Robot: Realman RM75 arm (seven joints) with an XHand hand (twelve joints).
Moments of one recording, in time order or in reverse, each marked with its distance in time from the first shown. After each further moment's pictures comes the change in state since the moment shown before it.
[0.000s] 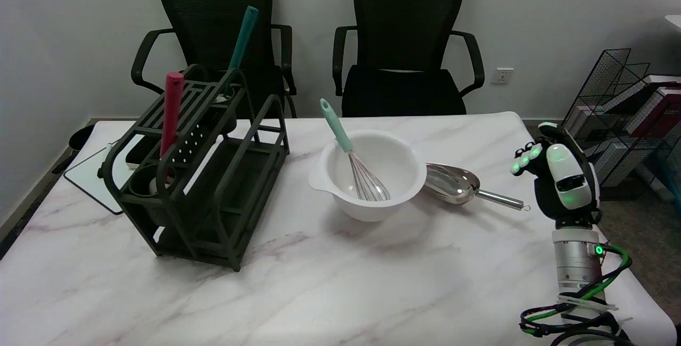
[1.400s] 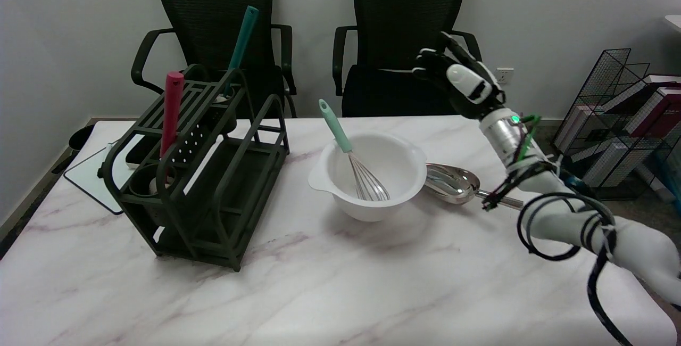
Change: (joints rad) arm 0.592 0.111 -0.088 0.144 -0.395 -0.689 0.186
